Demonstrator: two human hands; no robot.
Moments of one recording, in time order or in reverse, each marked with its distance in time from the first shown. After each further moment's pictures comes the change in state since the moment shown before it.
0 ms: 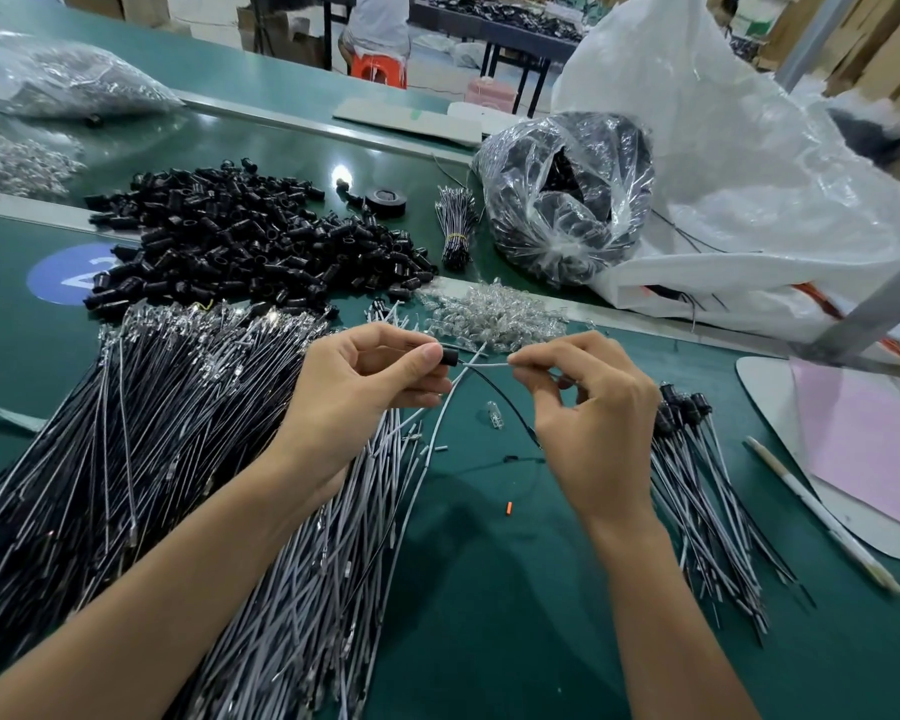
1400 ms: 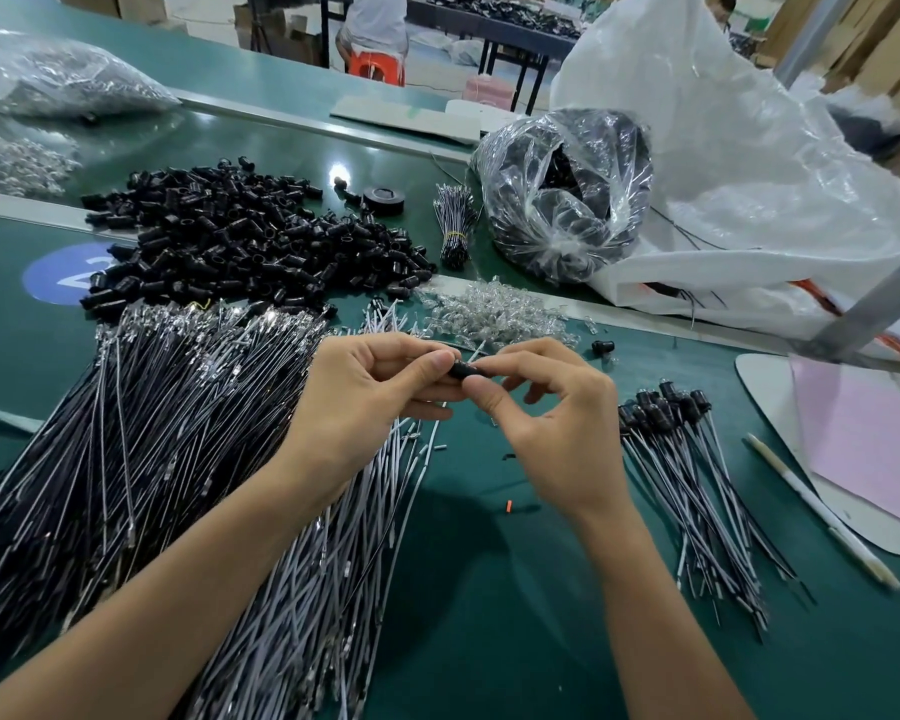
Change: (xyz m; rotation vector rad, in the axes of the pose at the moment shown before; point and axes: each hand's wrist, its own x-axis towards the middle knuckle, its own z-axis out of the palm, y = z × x) left_hand -0.005 0.002 0.008 0.064 -0.068 0.045; right_hand -0.002 -0.013 0.008 0.287 -0.182 0.140
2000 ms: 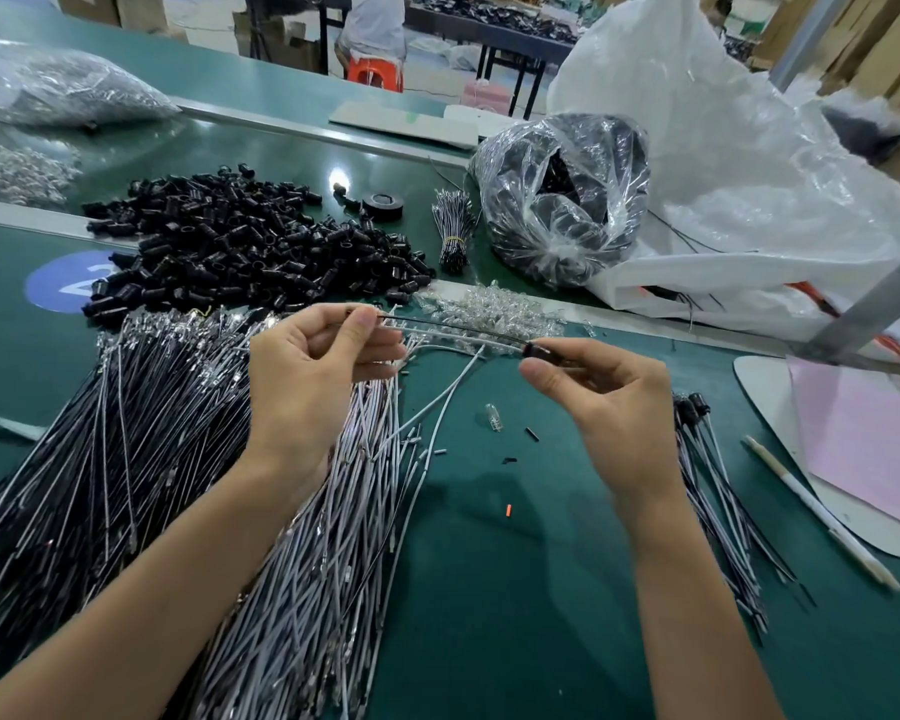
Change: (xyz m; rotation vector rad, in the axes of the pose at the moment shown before) left_hand 0.006 0.007 -0.015 -0.028 0.320 0.099; right_hand 0.010 0.008 -0.029 0.312 0.072 0.263
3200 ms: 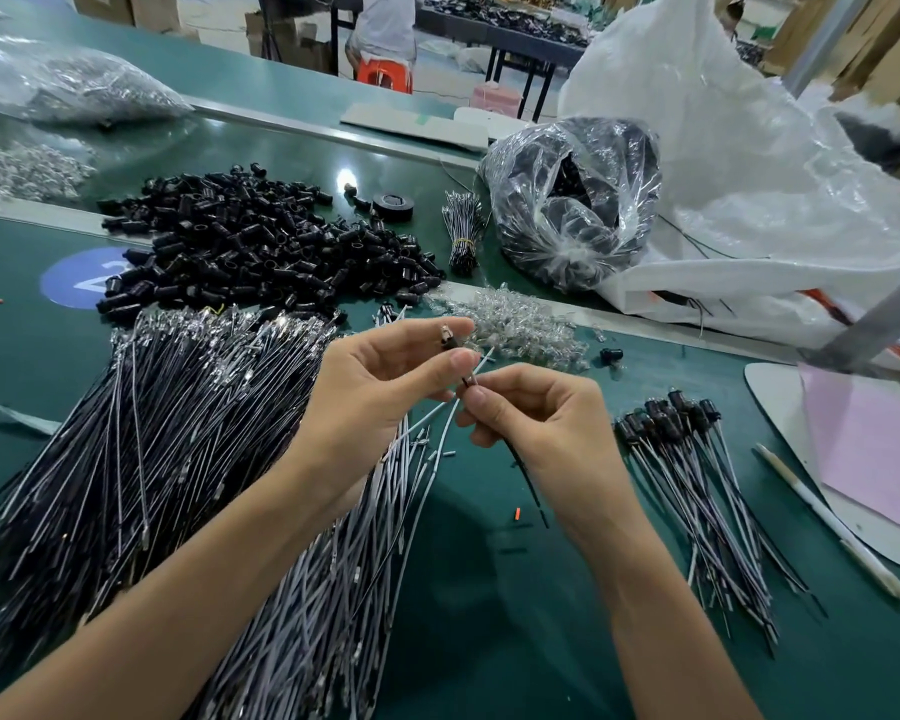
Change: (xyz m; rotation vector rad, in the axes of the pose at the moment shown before) left_hand -0.014 0.005 0.012 -0.078 -0.337 -0.040; right_hand -0.018 -0.009 0.034 0.232 -0.282 0.141
